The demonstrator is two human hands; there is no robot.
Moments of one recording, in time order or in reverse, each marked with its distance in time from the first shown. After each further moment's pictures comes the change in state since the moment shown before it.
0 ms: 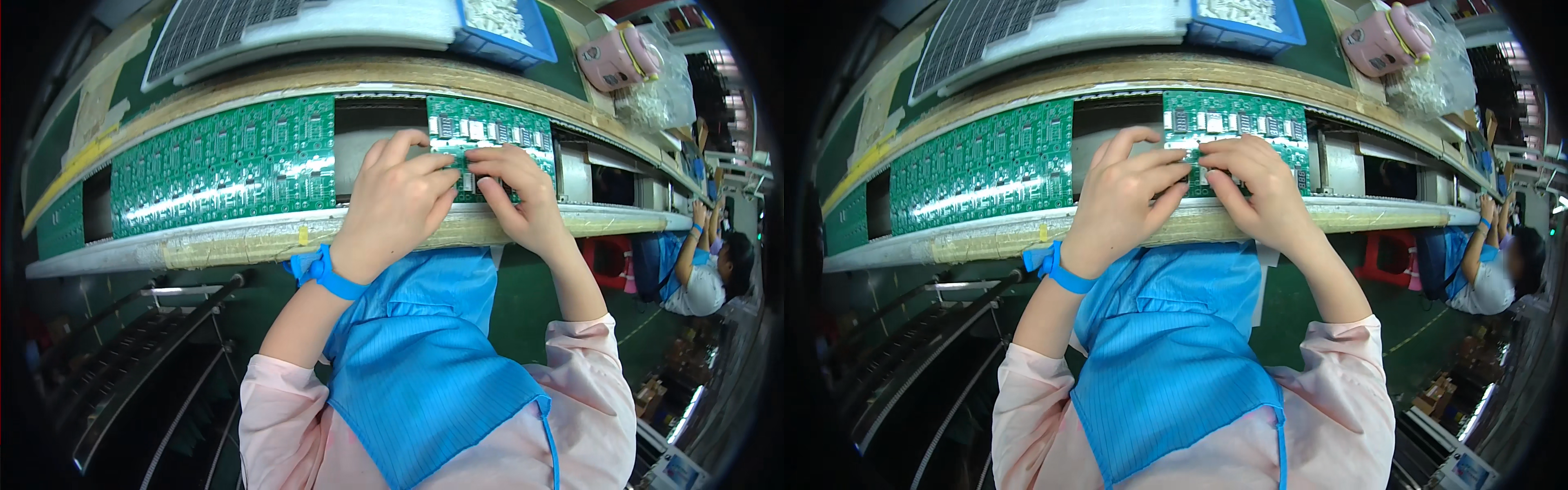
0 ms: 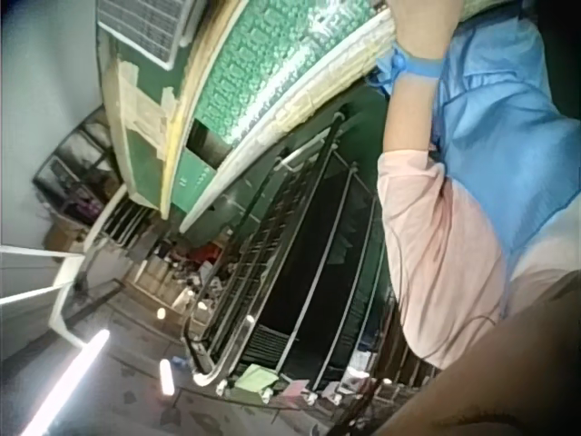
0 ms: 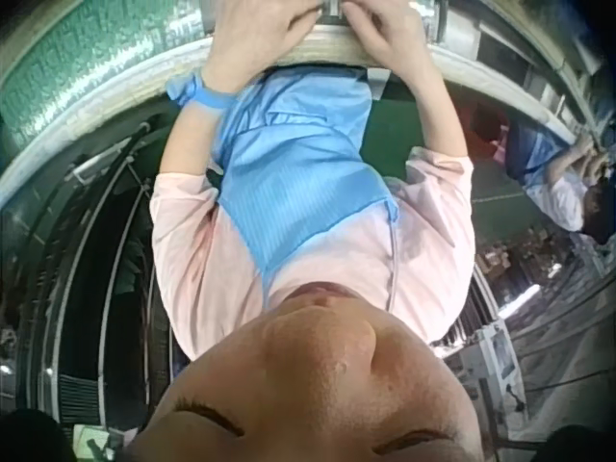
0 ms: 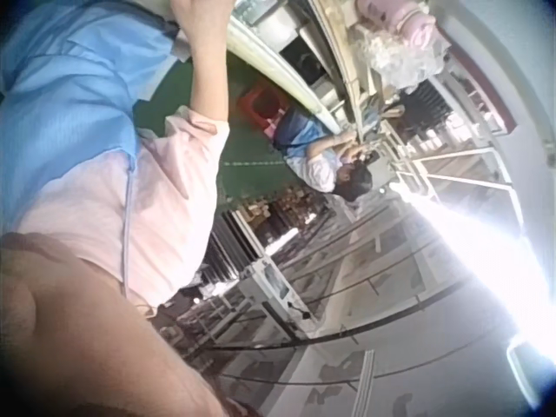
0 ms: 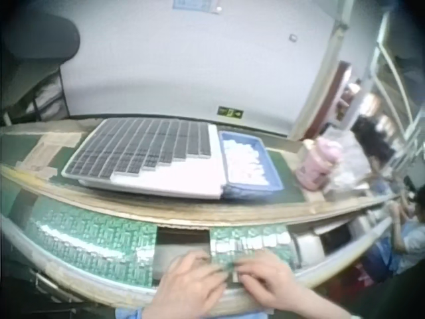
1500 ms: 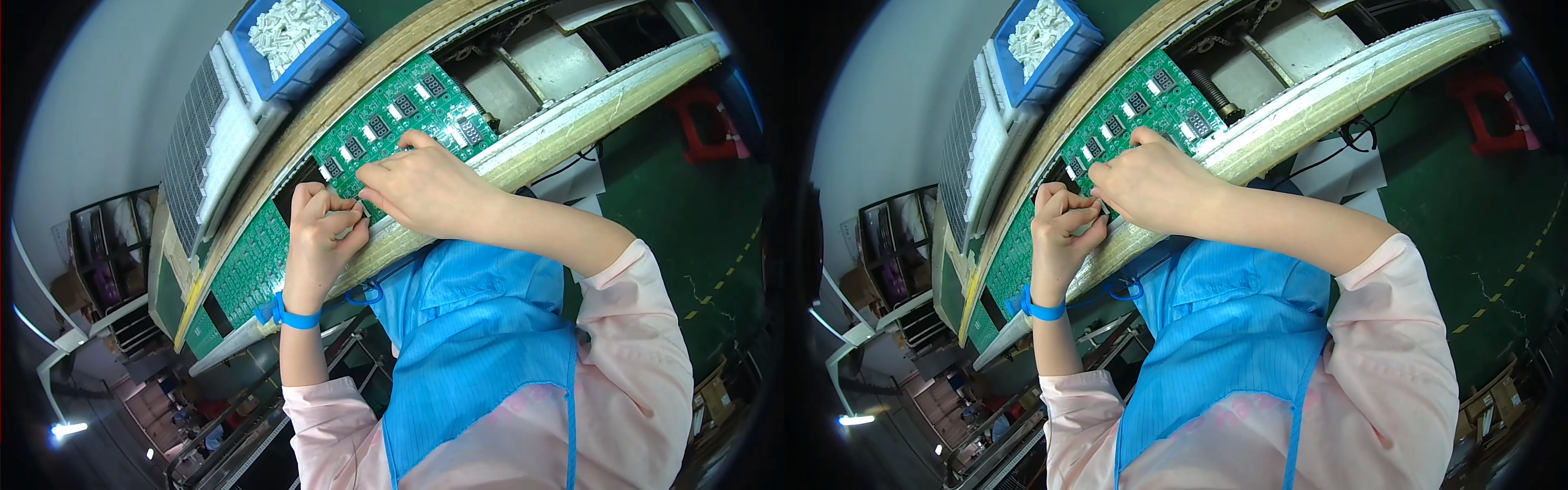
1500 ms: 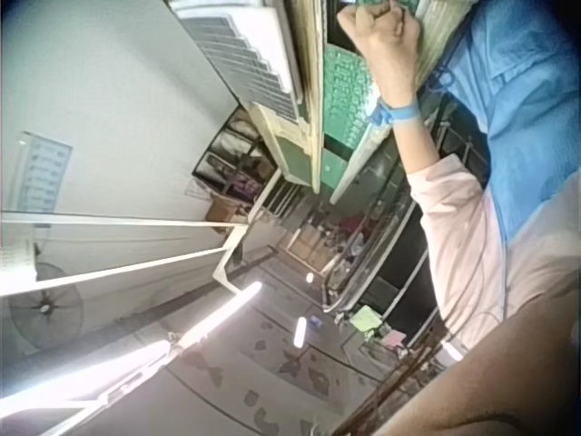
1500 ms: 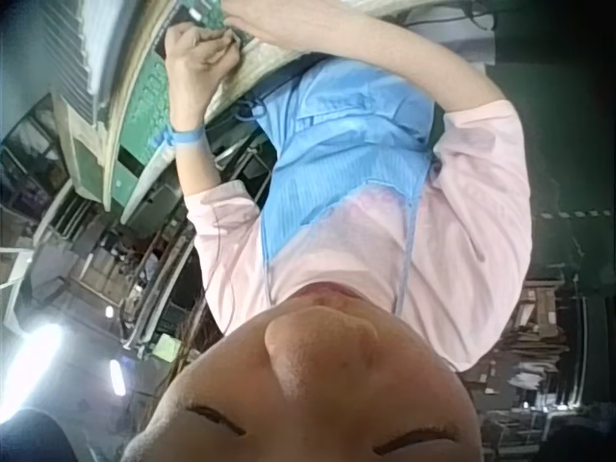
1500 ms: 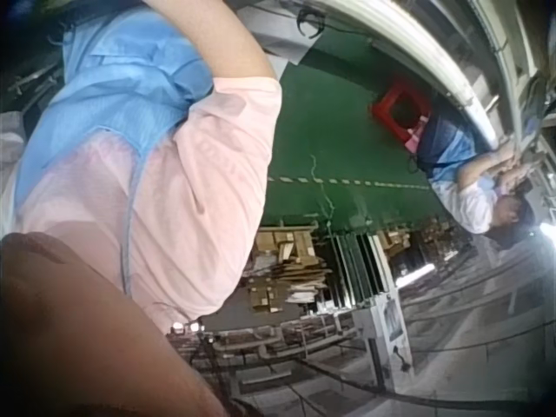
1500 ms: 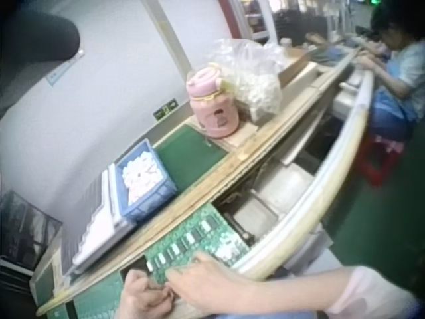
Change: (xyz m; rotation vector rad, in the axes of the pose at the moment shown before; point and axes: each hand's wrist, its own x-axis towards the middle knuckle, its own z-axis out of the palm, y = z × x) left_hand 0.048 0.020 -0.013 0.182 -0.493 0.081; right_hand -0.017 0.020 0.032 0.051 0.236 0.033
